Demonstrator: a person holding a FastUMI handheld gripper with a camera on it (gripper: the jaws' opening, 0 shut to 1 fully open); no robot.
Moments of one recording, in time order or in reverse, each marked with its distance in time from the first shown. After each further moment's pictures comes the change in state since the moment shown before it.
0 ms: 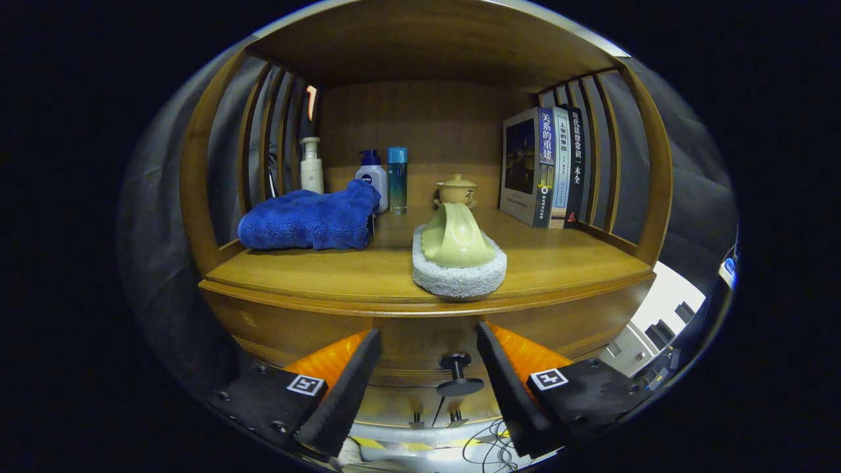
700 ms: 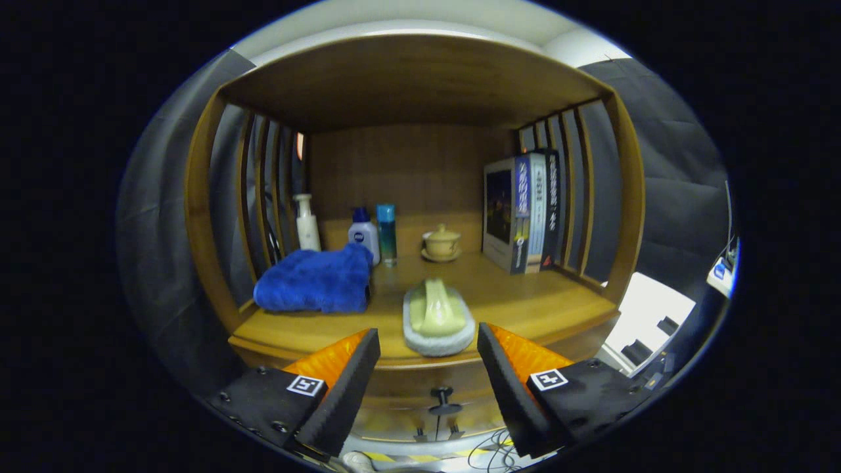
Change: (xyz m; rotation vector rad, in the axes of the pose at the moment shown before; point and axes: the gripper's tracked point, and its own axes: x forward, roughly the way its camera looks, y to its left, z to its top) arm -0.055 -0.016 0.103 0.032 -0.163 -0.048
